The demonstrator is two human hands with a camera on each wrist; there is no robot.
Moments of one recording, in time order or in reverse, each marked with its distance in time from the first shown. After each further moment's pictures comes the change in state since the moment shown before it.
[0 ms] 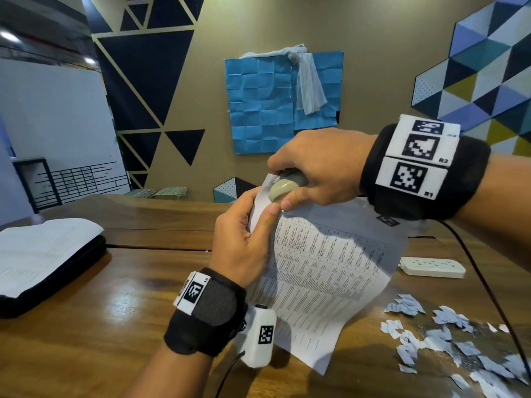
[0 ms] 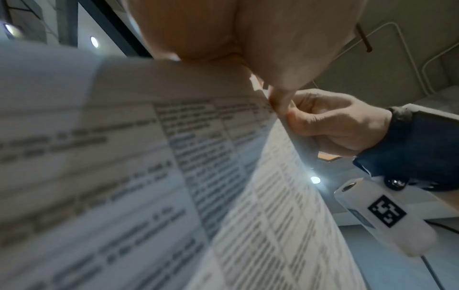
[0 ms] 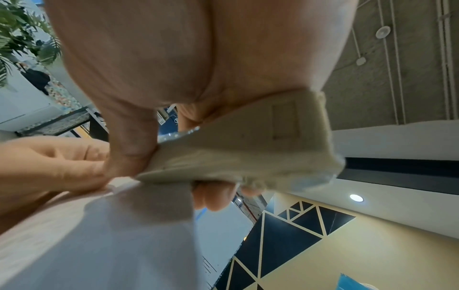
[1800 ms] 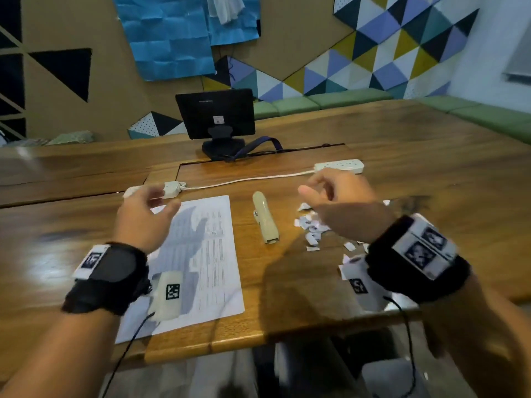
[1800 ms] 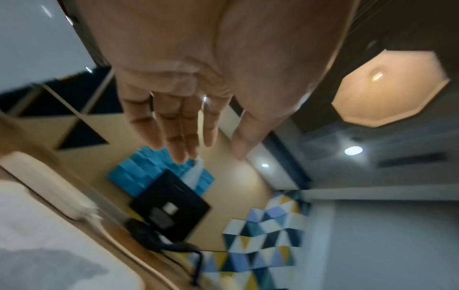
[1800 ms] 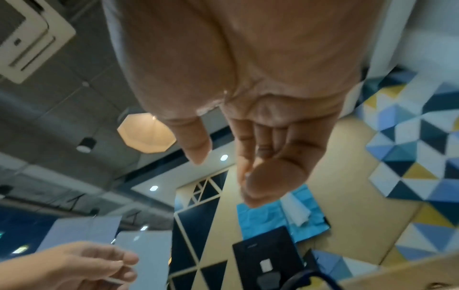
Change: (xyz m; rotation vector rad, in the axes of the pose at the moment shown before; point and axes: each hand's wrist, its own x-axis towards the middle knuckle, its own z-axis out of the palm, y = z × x) left_hand -0.073 -0.088 0.013 0.367 -0.218 -0.672; right_hand -0.202 -0.029 0.152 0.772 0.105 1.032
